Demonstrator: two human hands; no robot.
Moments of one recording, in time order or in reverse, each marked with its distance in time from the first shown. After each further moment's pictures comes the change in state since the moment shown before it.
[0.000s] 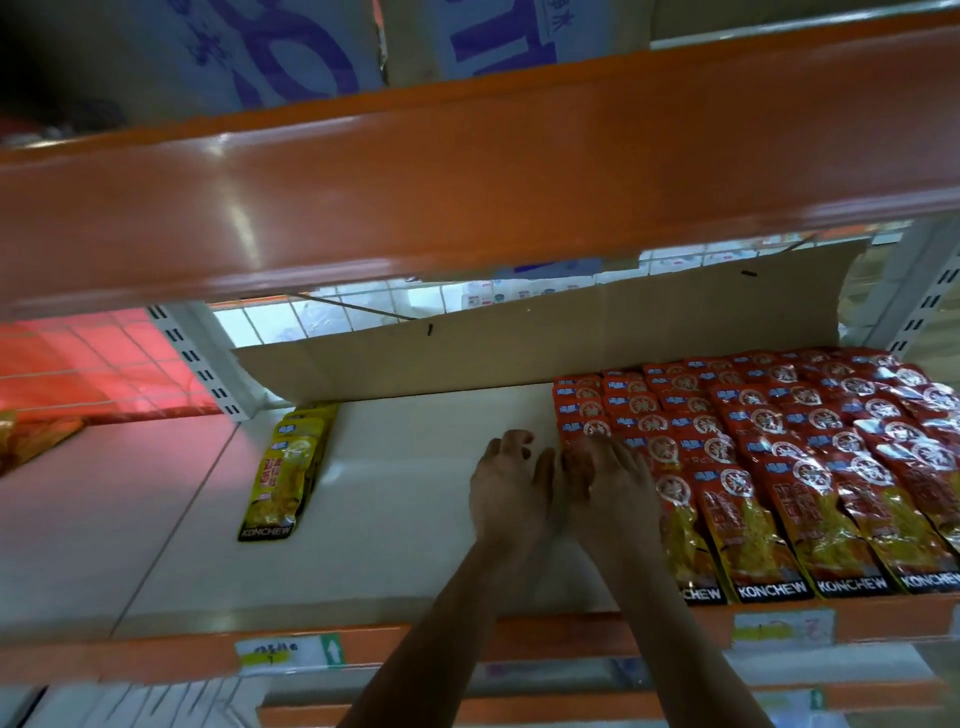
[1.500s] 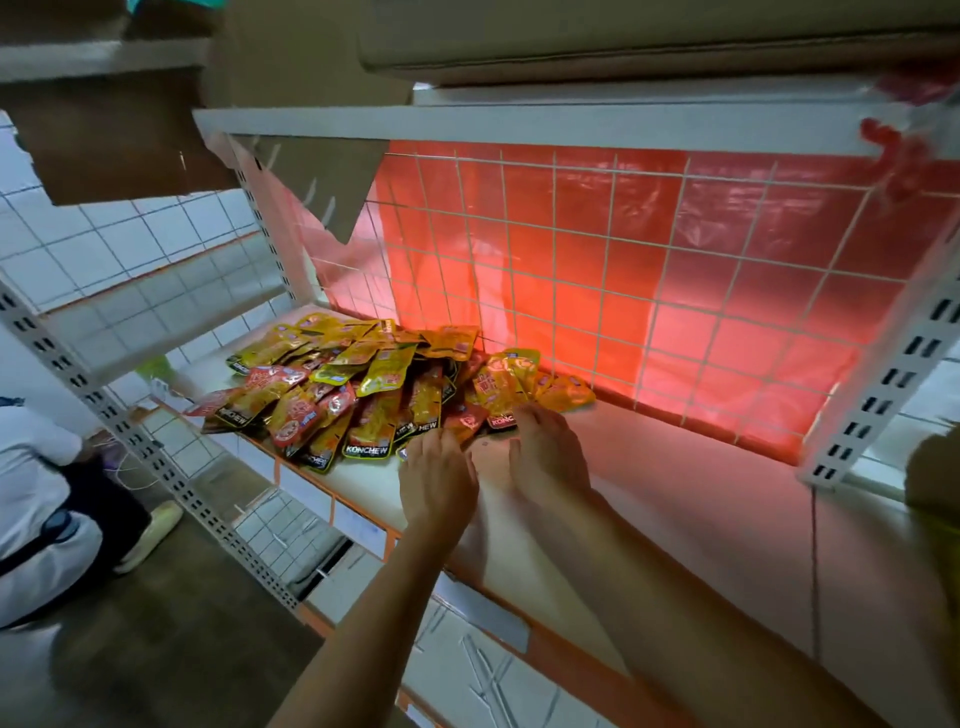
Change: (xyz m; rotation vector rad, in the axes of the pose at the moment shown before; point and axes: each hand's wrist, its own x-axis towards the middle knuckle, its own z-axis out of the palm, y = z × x) left_hand 0.045 -0.532 -0.457 0.548 0.292 -0.500; right_hand -0.076 -0.554 0.440 -0.060 -0.541 -0.636
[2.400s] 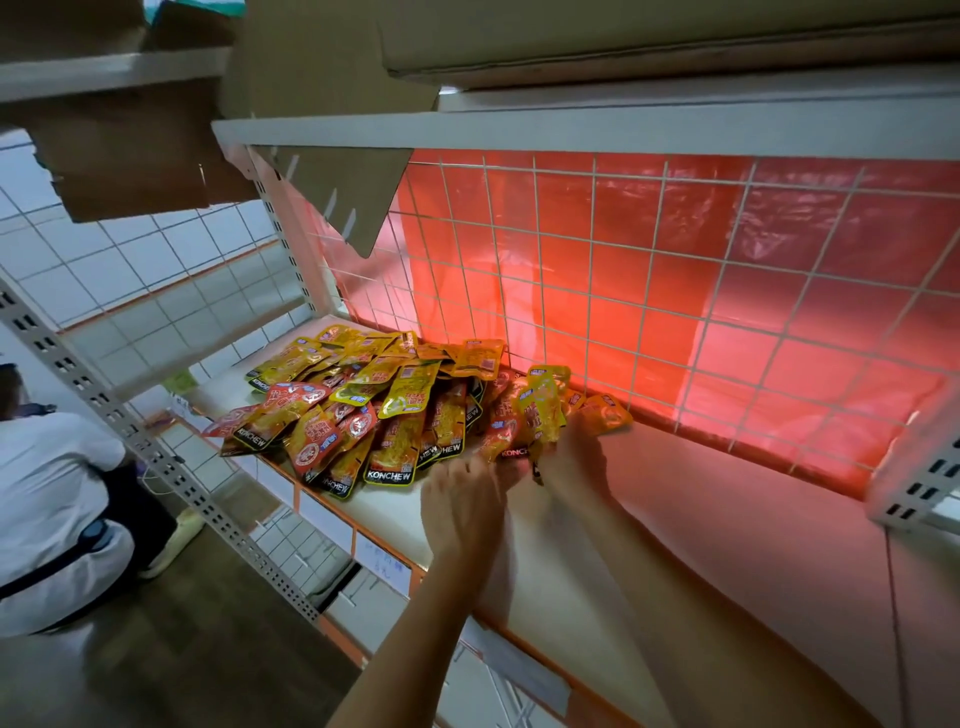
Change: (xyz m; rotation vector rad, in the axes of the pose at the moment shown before) left_hand 0.015 -0.006 0.008 0.110 0.067 0.024; right_hand 0.040 -0.002 0.016 0.410 -0.025 0.382
